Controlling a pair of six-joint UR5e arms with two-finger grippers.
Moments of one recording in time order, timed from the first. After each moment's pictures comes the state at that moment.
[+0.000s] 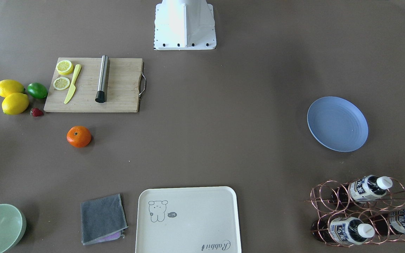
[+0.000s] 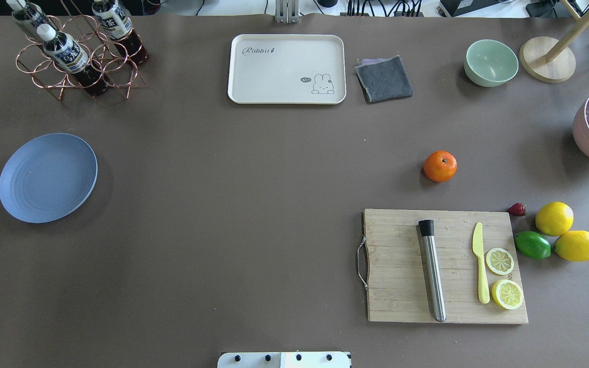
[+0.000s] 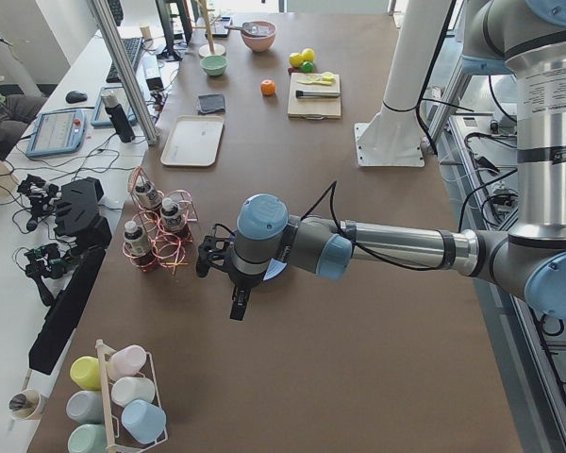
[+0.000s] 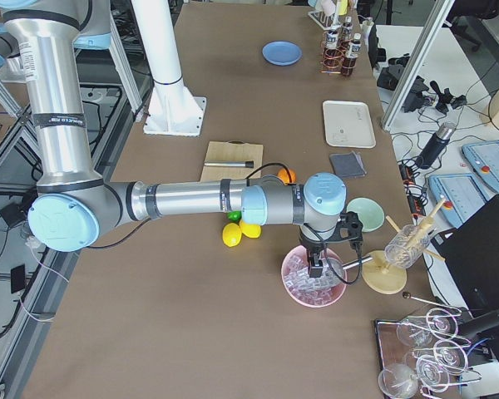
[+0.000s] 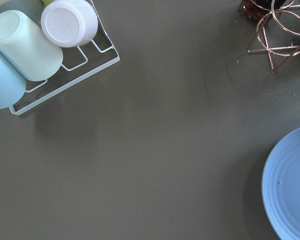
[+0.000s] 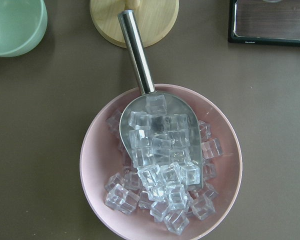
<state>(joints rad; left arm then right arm) -1.58 -1.44 -1.78 -1.83 -2.30 -0.16 1.60 -1.45 1.57 -1.60 2.37 -0.01</state>
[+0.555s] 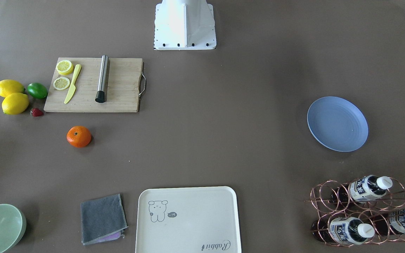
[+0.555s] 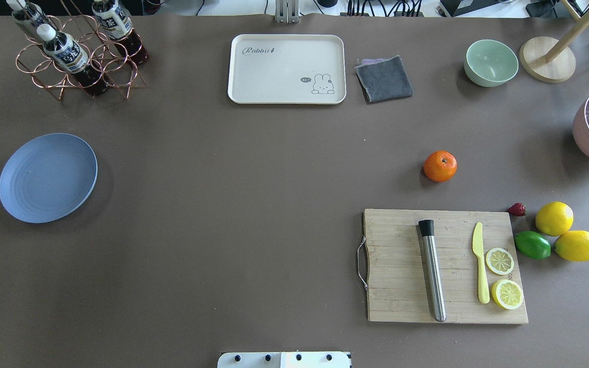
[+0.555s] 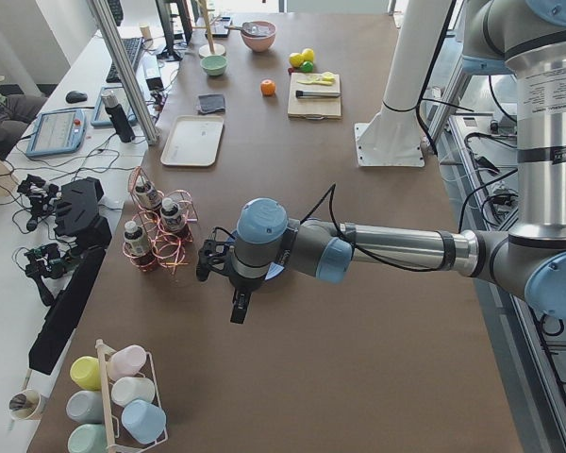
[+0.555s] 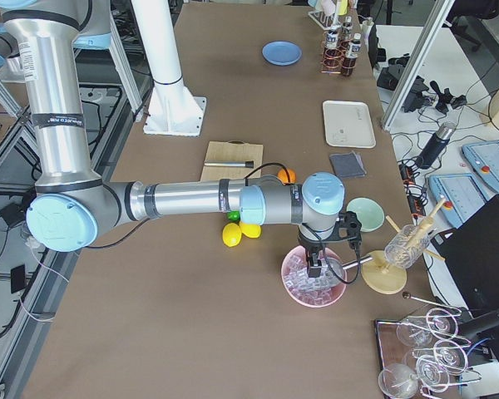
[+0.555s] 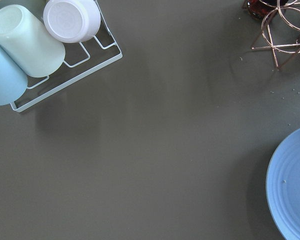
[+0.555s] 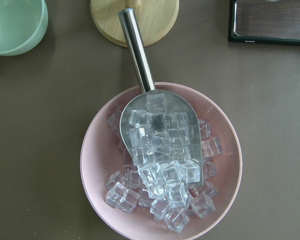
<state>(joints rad) -1.58 -1.44 -1.76 -1.84 -2.30 -0.16 1.60 -1.46 1.58 -1.60 2.37 -0.01</state>
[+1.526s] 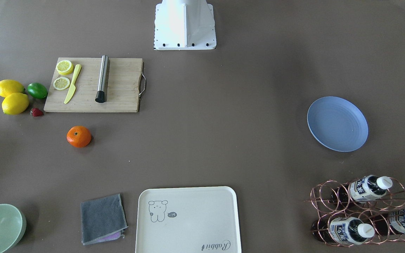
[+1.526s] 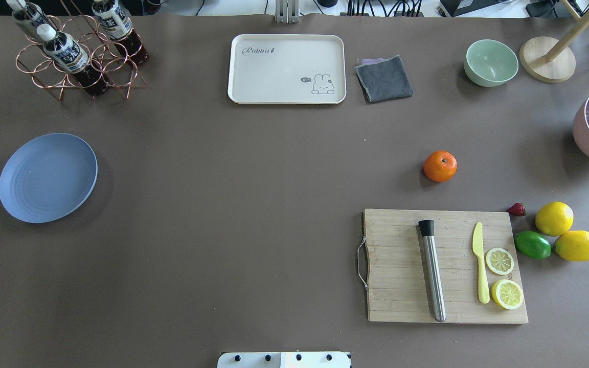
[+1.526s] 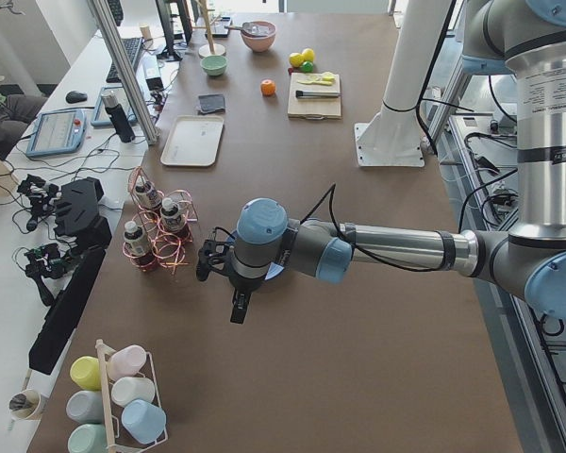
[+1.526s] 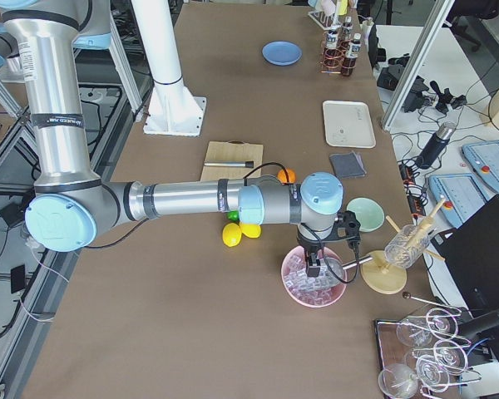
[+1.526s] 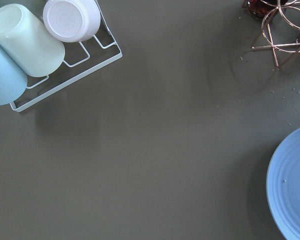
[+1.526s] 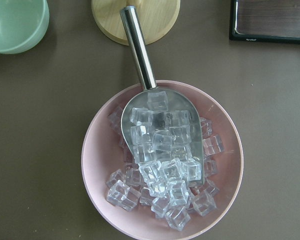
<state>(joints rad) -1.58 -1.44 -1.77 -1.84 -2.30 -0.16 1.60 -1.47 1.58 -1.60 2.37 -0.01</state>
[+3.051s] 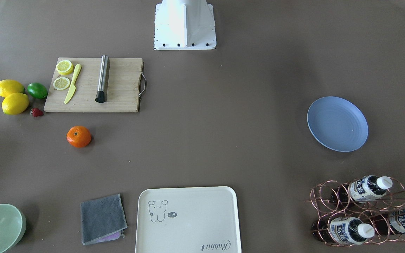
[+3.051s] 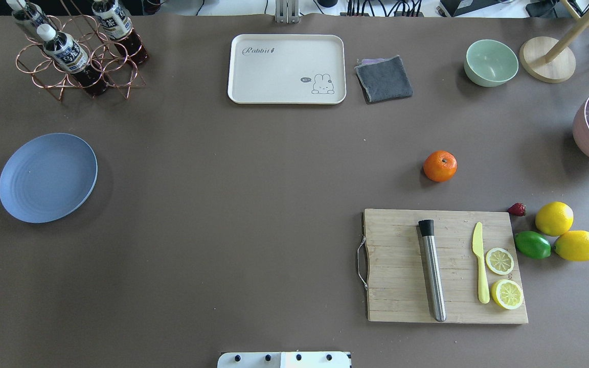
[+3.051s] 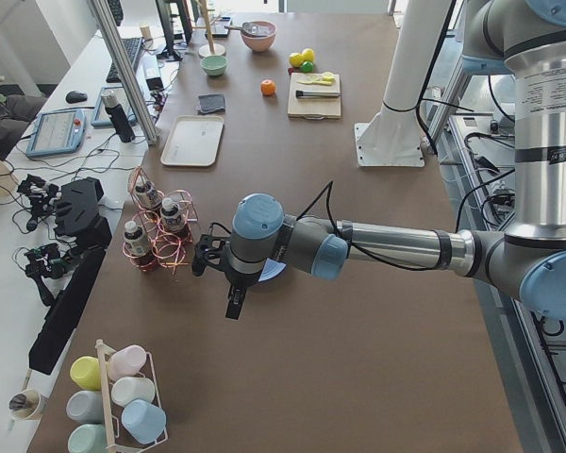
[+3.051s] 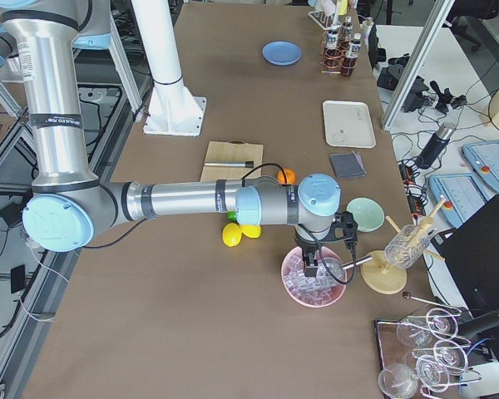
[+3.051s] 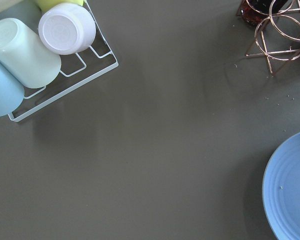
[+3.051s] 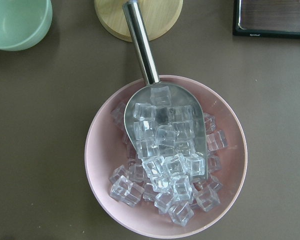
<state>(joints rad) -1.58 -1.46 -1.76 -1.85 -2.27 -0.15 1.60 -1.48 1.60 -1.60 2.39 -0.01</state>
